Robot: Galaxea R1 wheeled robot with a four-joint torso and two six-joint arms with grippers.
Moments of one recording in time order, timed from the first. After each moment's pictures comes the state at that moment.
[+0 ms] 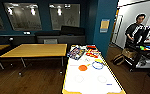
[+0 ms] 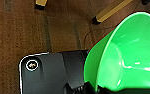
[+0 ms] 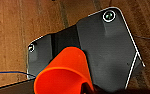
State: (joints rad) left arm 1.38 2.57 -2.09 0.31 -0.16 -0.31; right arm -1.56 2.94 -2.68 -0.63 0.28 0.74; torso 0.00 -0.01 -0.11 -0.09
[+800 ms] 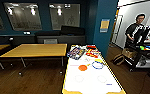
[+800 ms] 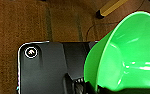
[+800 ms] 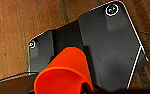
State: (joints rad) left arm 1.45 2.67 -2.22 0.31 -0.20 -0.31; right arm -1.57 2.98 -2.71 -0.63 0.28 0.74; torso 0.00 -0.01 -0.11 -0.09
